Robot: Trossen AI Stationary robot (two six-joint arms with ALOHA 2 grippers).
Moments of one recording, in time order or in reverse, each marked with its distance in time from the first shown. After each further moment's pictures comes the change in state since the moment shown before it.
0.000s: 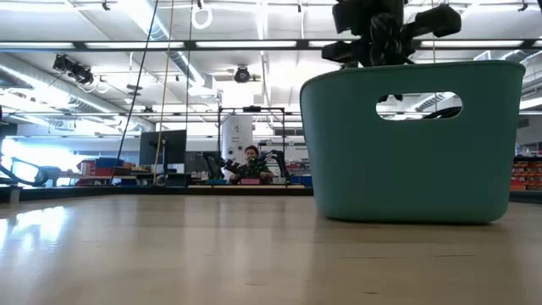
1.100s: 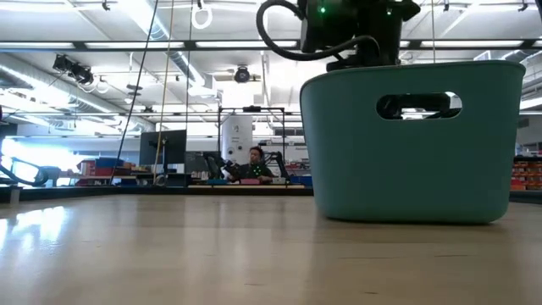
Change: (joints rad) left arm 0.000 0.000 0.000 -0.023 -0.001 -0.025; right arm -0.002 0.055 -0.295 0.428 0.062 -0.141
